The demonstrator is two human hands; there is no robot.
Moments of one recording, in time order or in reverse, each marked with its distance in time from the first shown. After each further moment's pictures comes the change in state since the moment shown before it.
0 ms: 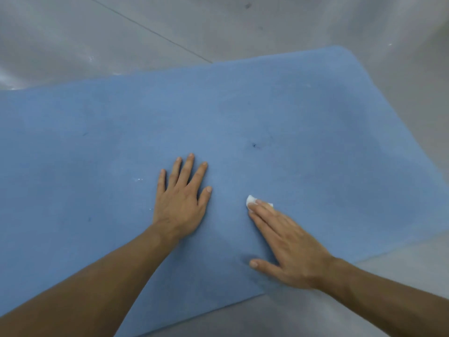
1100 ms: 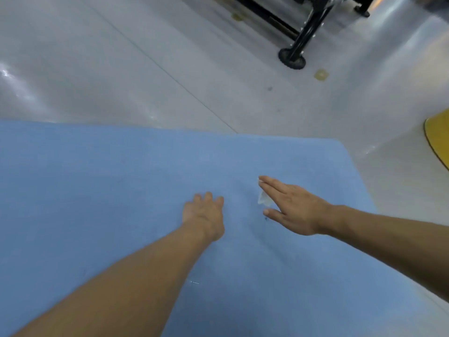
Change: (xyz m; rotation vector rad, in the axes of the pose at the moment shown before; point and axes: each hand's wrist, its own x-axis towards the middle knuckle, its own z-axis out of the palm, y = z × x) left_hand 0.098 0.002 -0.115 0.069 -0.465 -0.056; right_hand 0.201 0.020 -0.208 -0.280 -0.430 0.151
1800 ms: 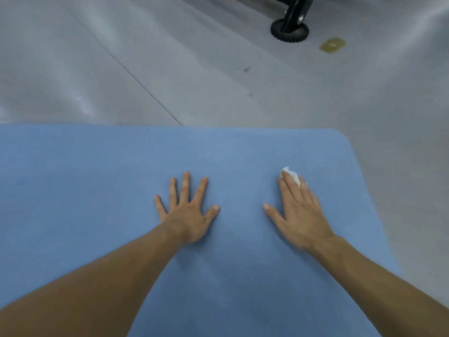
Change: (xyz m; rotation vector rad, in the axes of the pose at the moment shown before) left_hand 0.130 0.179 0.032 -0.198 0.117 -0.347; right_hand 0.044 0.251 0.165 0.304 0.398 0.145
